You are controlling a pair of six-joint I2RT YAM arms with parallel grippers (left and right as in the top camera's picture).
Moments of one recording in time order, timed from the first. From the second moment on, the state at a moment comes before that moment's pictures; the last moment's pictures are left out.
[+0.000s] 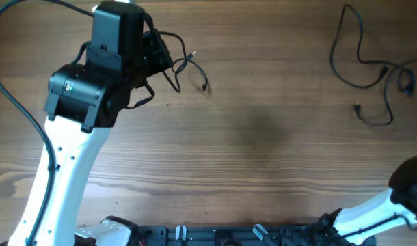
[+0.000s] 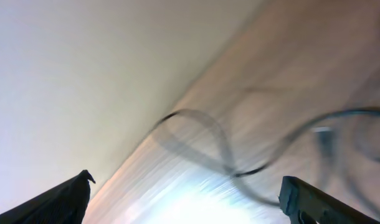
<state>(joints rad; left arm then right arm) -0.36 1.45 1.78 -1.06 -0.09 -0.66 -0.66 1.87 1.89 -0.78 -0.69 0.39</state>
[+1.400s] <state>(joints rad) 0.00 1.45 1.78 -0.96 1.14 -0.64 0.35 1.78 1.89 -0.76 -0.96 -0.23</state>
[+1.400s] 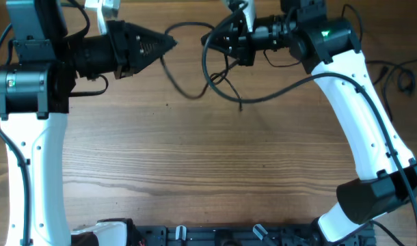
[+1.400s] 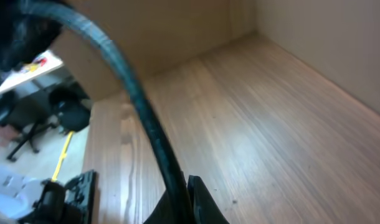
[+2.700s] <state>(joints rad) 0.00 1.52 1.79 -1.12 0.54 -0.64 -0.71 2.05 2.03 -0.95 0.03 0.58</state>
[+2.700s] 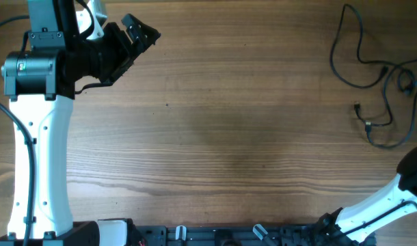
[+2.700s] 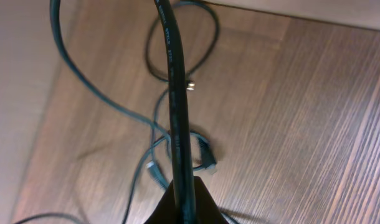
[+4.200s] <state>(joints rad) 0.00 1.52 1.79 -1.17 0.51 -0.64 -0.03 1.33 1.76 -1.09 -0.42 -0.03</state>
